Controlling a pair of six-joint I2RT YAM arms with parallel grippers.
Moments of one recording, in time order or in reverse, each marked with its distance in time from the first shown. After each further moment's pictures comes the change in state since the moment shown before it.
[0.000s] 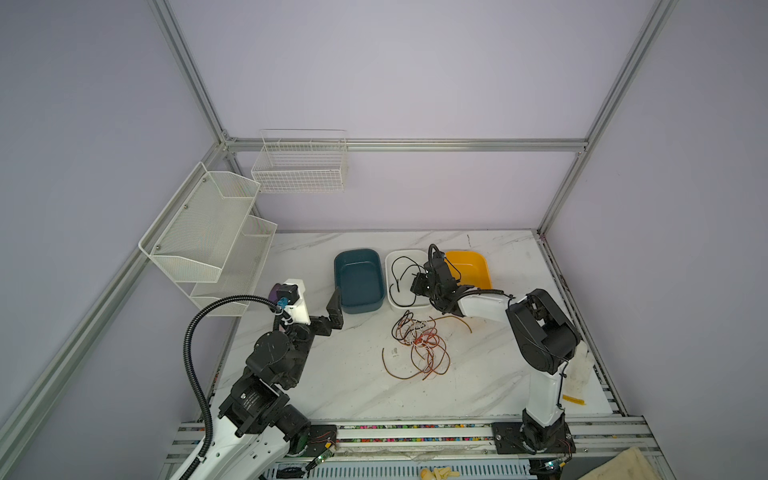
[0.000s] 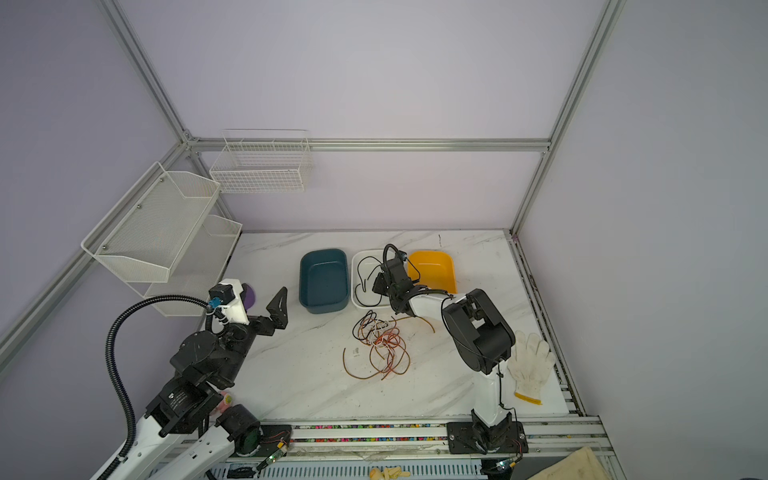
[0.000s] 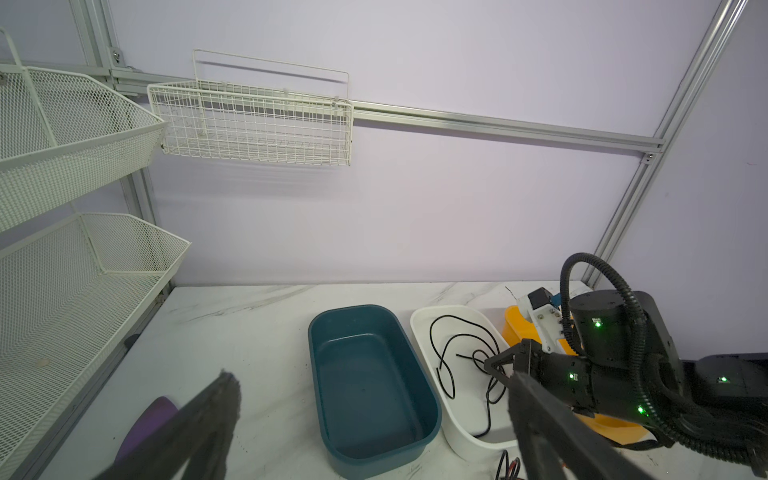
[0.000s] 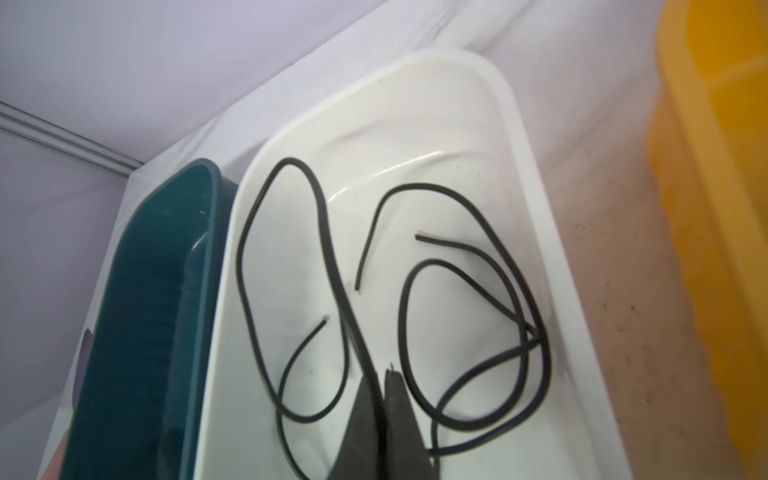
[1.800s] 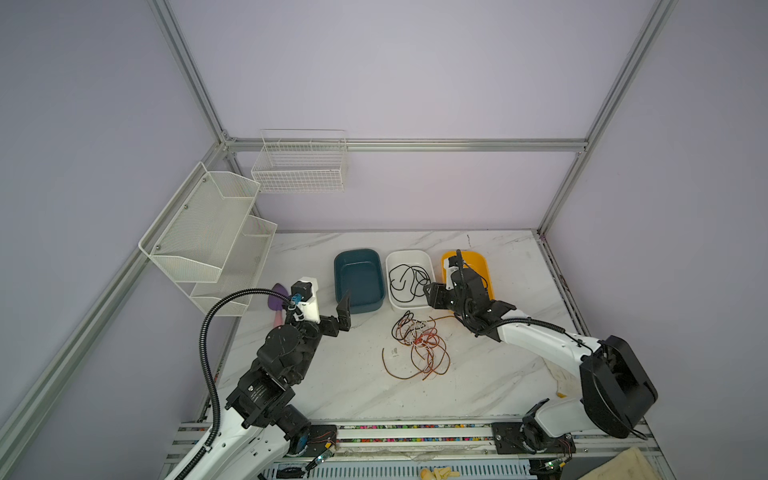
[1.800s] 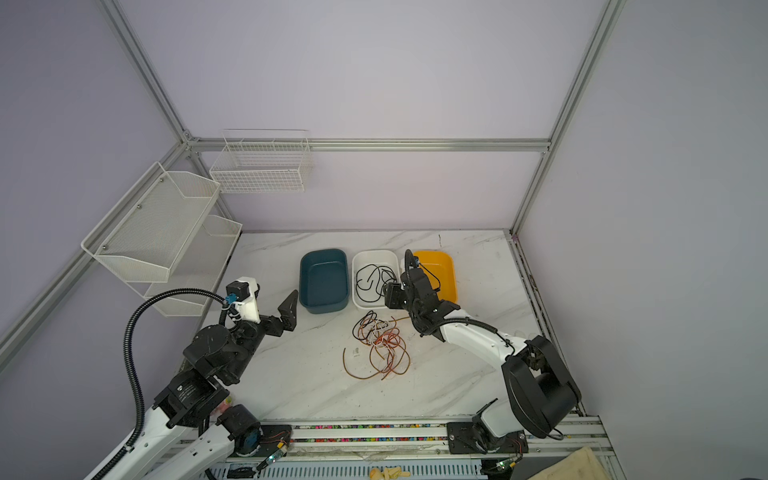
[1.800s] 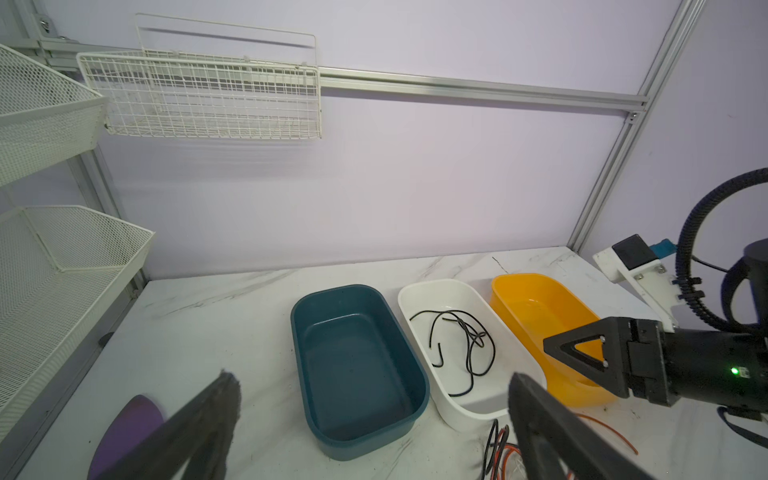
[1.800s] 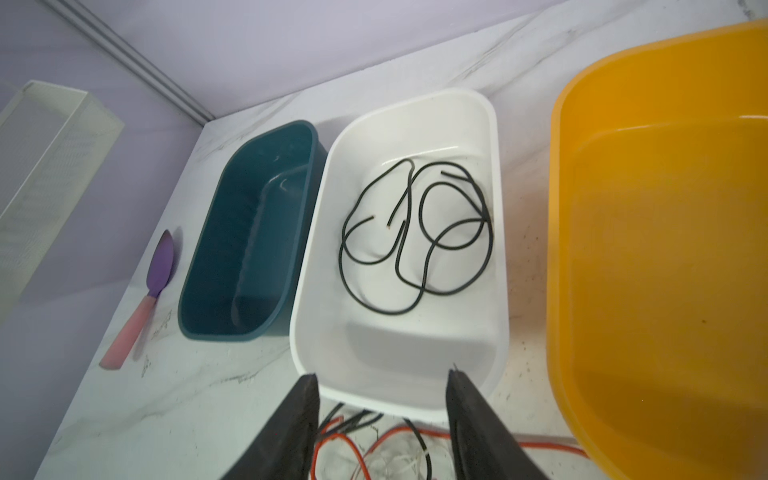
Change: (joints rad) left arm -0.029 0.084 0.001 -0.027 0.056 0.008; right arm 0.044 -0.563 -0.378 -0.108 -0.068 -0.200
